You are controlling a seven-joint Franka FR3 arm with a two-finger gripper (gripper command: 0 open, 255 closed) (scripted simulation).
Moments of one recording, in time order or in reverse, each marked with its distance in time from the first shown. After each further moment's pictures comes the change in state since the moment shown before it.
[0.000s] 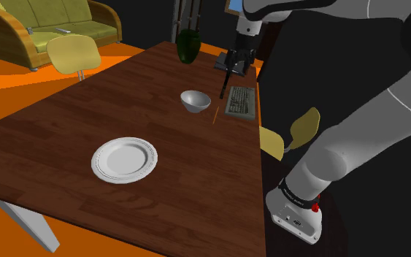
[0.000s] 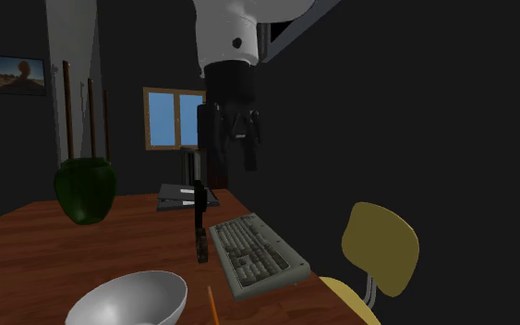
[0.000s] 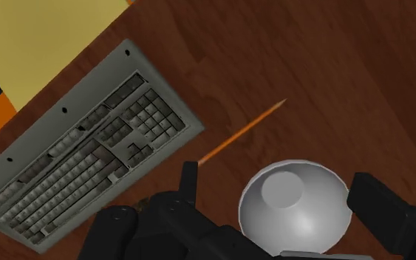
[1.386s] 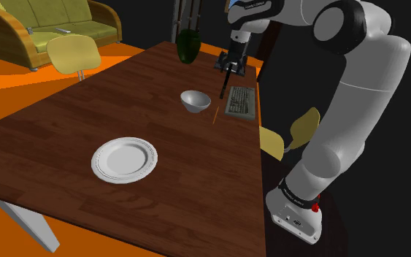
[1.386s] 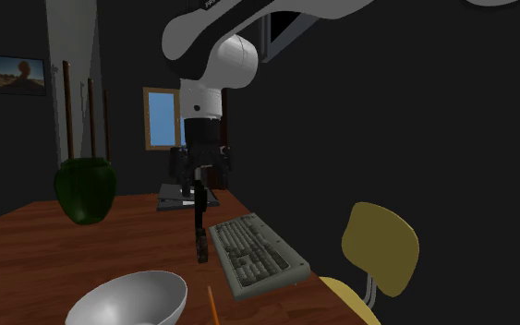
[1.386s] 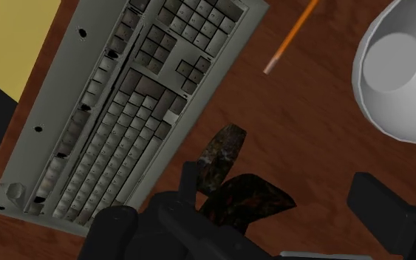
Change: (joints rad) arm -0.116 0.481 -0.112 0.402 0.131 0.102 0.061
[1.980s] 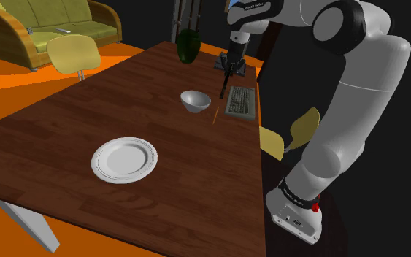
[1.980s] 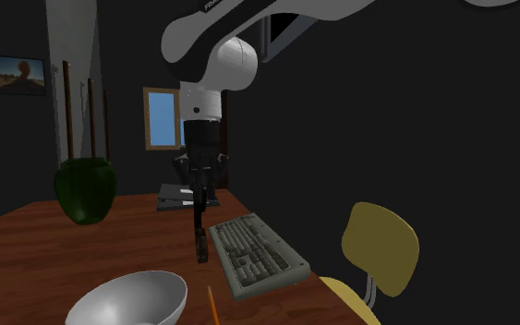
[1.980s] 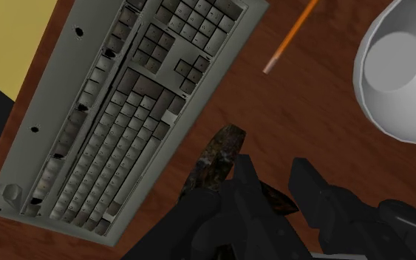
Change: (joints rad) arm 0.001 0.003 0.001 -0.006 0.001 0.010 0.001
